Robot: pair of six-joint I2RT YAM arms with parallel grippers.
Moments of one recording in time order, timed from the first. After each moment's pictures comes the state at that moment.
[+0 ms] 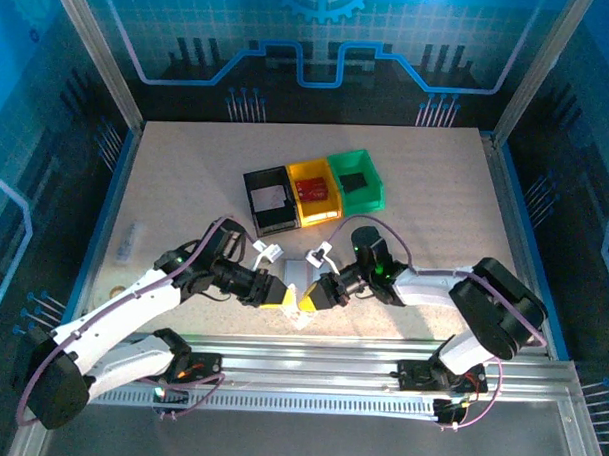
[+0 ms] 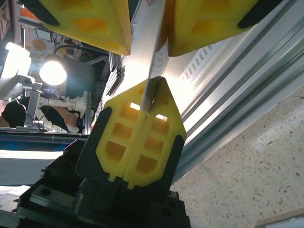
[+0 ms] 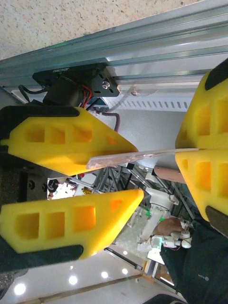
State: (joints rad) left arm -0.57 1.00 0.68 -0.55 0.96 -0.69; right arm 0.72 1.53 0.54 0.58 -1.31 0.67
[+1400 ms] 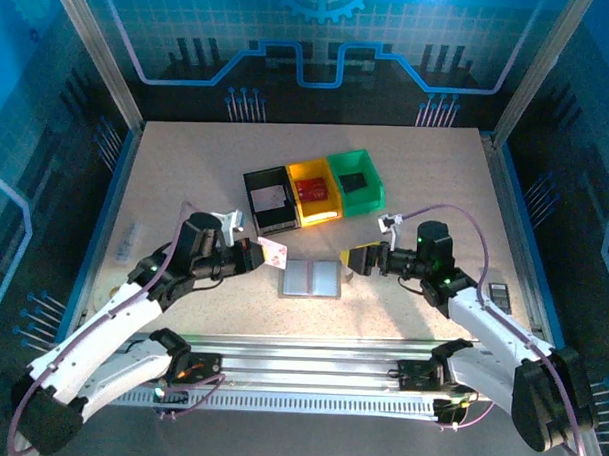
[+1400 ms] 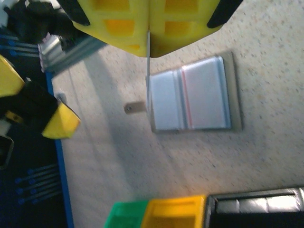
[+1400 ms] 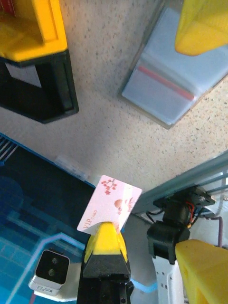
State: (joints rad) left arm -0.50 0.86 0.72 -0.51 0.28 -0.80; right arm 0.33 1.00 0.44 0.15 -0.80 0.59
